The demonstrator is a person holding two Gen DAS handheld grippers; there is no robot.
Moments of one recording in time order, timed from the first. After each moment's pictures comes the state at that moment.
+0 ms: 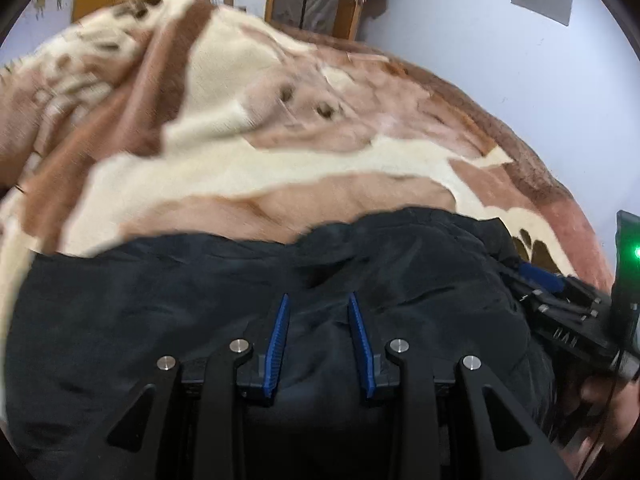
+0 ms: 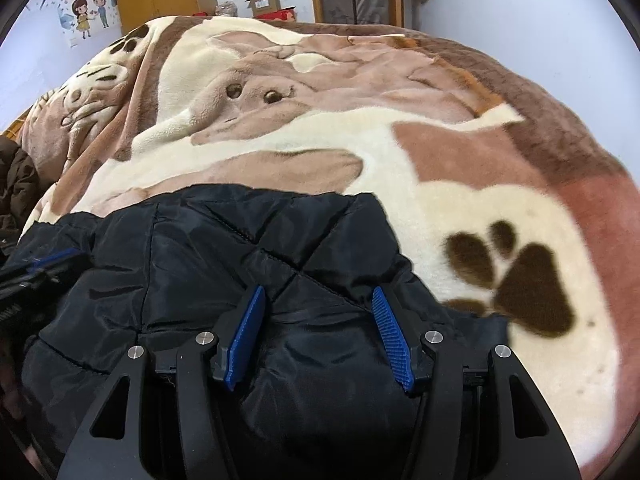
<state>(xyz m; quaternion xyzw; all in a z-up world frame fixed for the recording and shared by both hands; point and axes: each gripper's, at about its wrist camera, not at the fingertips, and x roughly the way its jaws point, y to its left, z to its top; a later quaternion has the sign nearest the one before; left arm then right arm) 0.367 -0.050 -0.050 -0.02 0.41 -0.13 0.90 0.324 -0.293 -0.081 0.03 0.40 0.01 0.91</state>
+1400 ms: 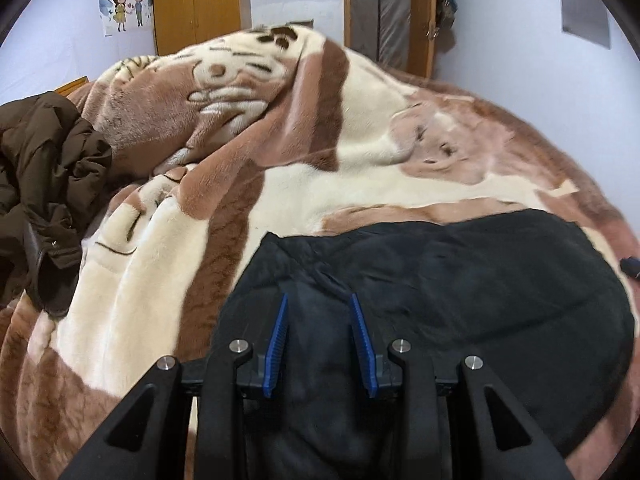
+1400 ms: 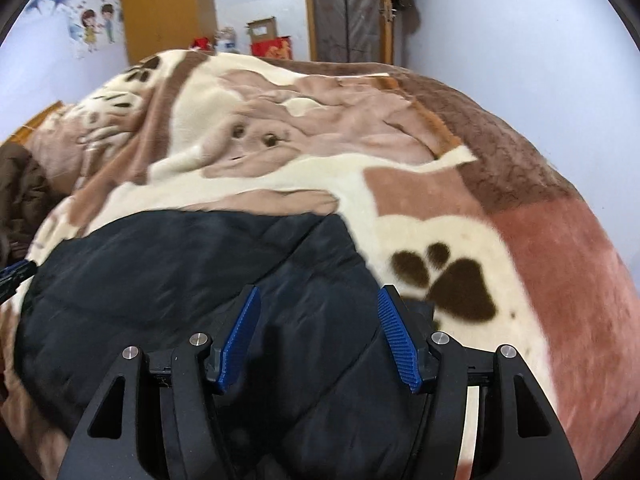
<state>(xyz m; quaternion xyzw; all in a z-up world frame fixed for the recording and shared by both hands) 0.289 0.086 -0.036 0.00 0.36 0.00 0.93 0.251 -0.294 -0.040 0.02 0.37 0.01 0.93</state>
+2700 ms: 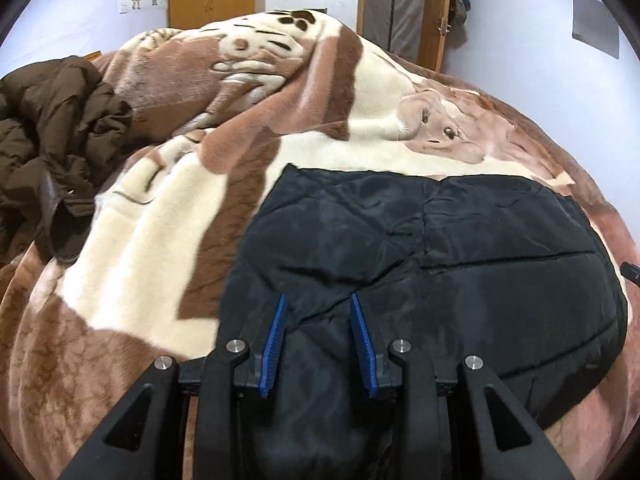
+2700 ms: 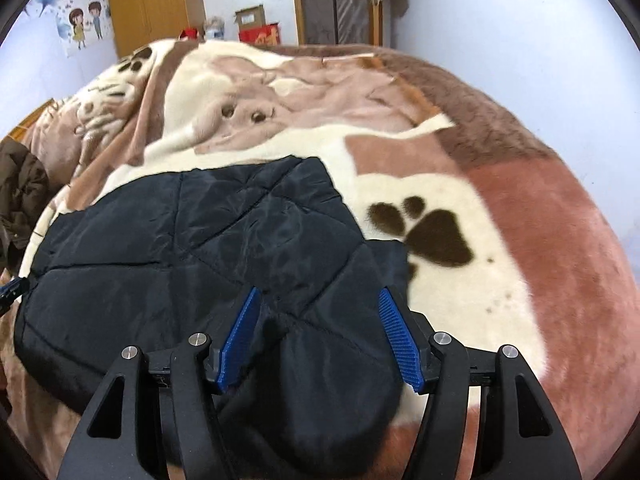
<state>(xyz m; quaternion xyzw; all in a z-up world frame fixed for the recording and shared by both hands) 0.244 0.102 -0.050 -0.03 0.39 0.02 0.92 0.214 -0.314 -0.042 0.04 0.38 -0.02 0.92</state>
